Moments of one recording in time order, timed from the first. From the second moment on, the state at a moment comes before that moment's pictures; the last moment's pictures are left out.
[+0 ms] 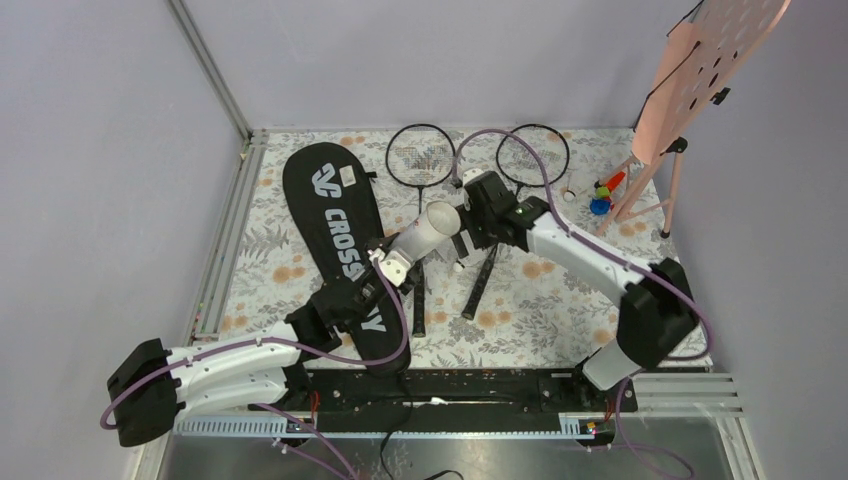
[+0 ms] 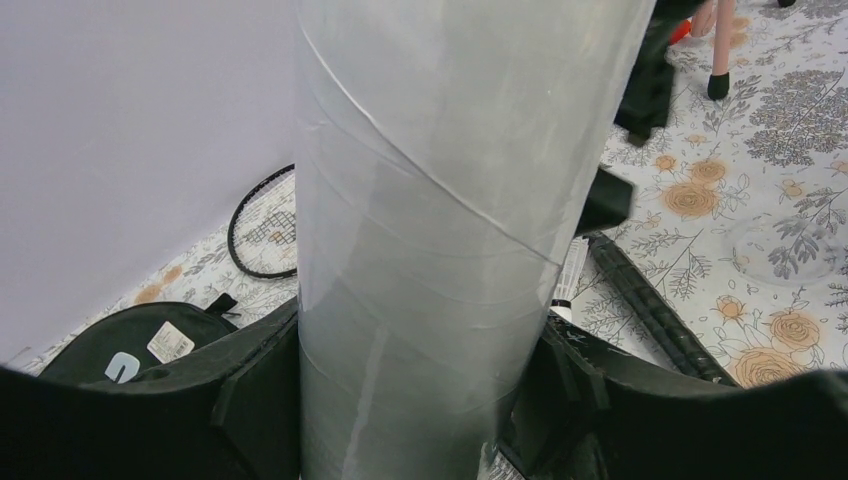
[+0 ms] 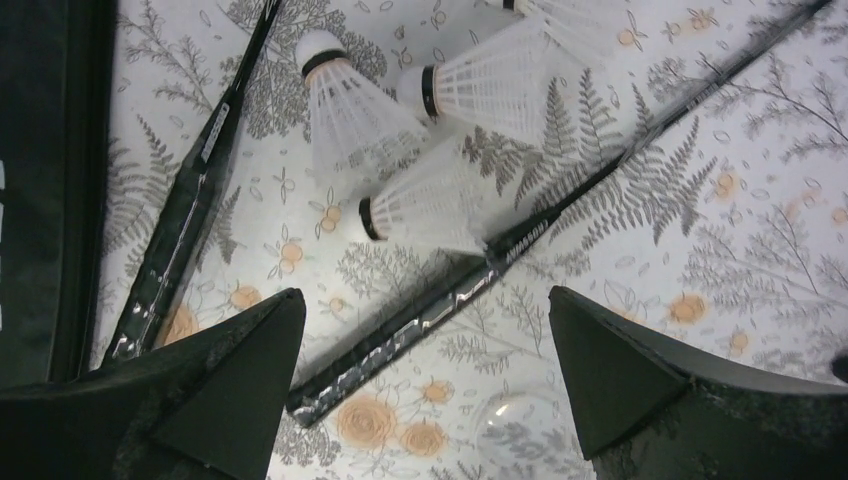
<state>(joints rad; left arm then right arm) -1.02 0.91 0.38 0.57 -0.34 0.31 0.68 1.51 1.19 -0.59 0.14 0.14</state>
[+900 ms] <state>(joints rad) -1.02 0.92 0.38 0.59 -0.35 0.32 0.46 1.92 1.35 -0.56 -0.38 0.08</state>
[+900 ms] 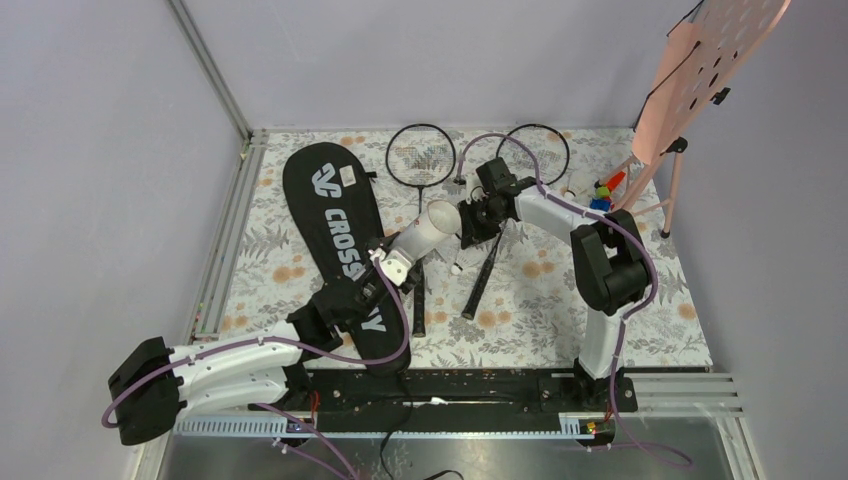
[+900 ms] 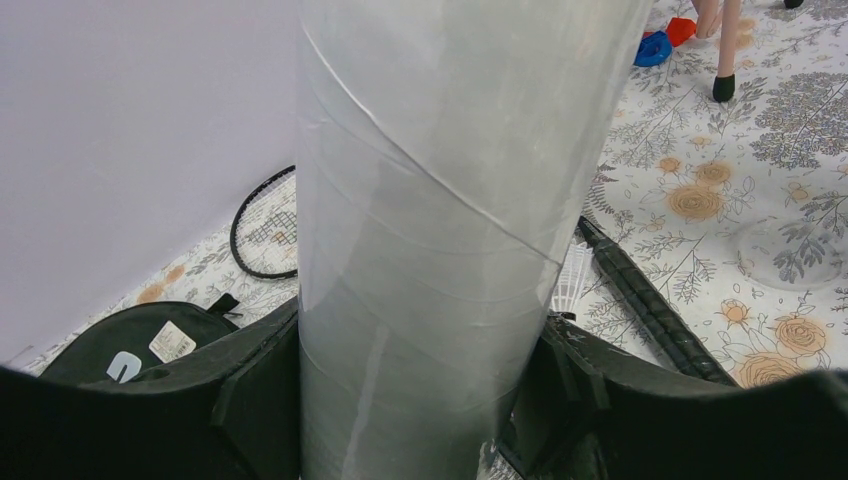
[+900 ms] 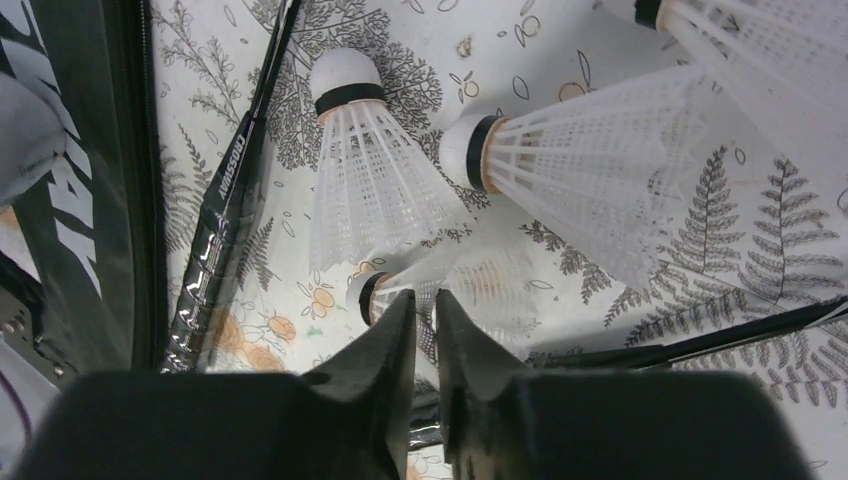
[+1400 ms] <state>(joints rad) -1.02 0.92 0.38 0.58 -0.32 0.32 0.46 1.27 1.09 -0.50 -0.35 0.12</state>
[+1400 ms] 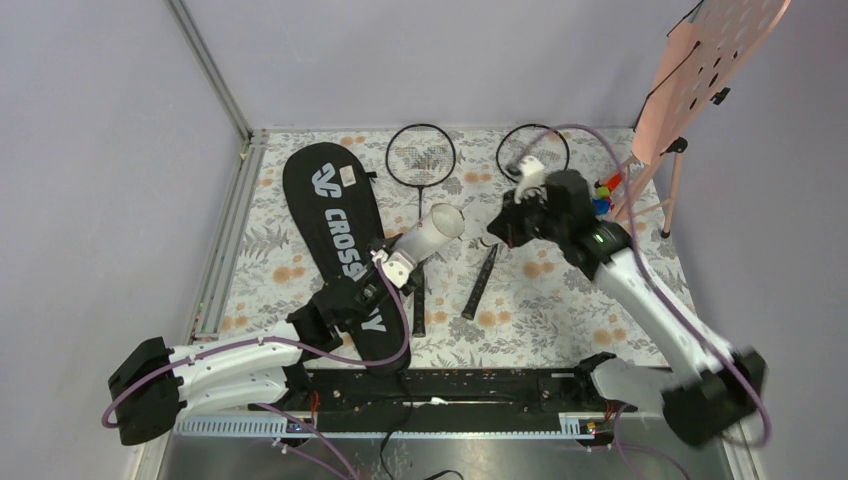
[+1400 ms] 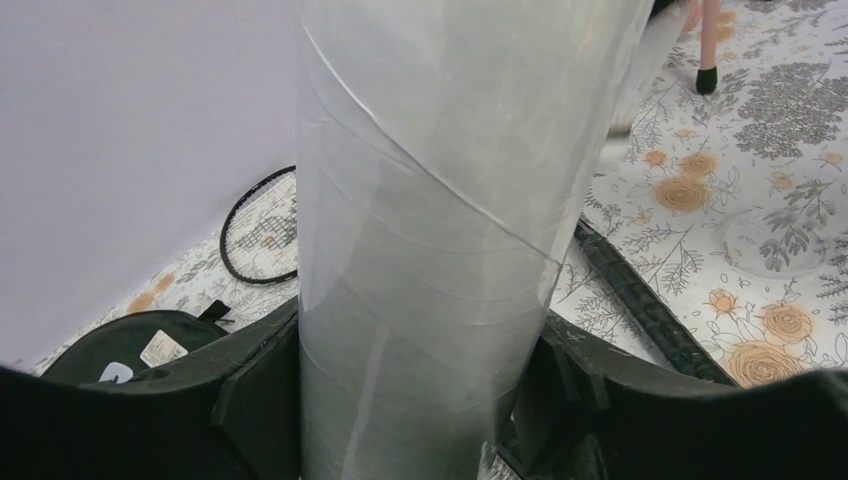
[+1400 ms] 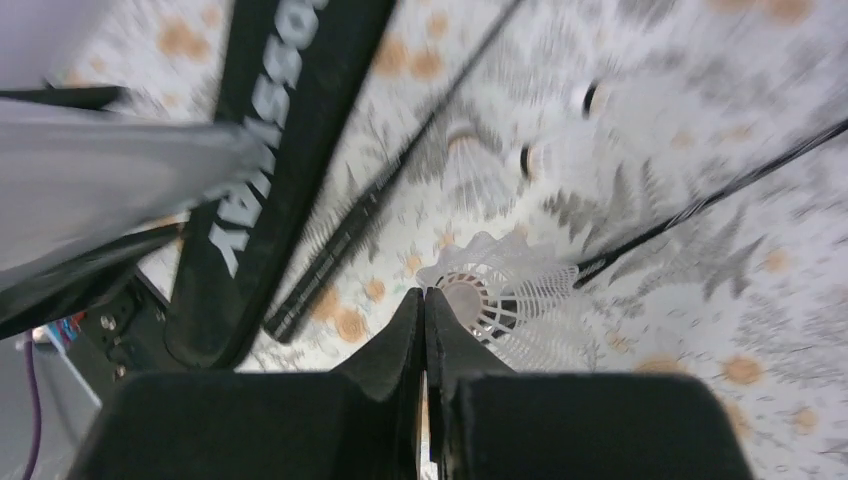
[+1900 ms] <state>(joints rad) -1.02 0.99 0.44 0.50 -0.19 0.35 0.46 0.65 0.85 0.07 -0.54 0.39</state>
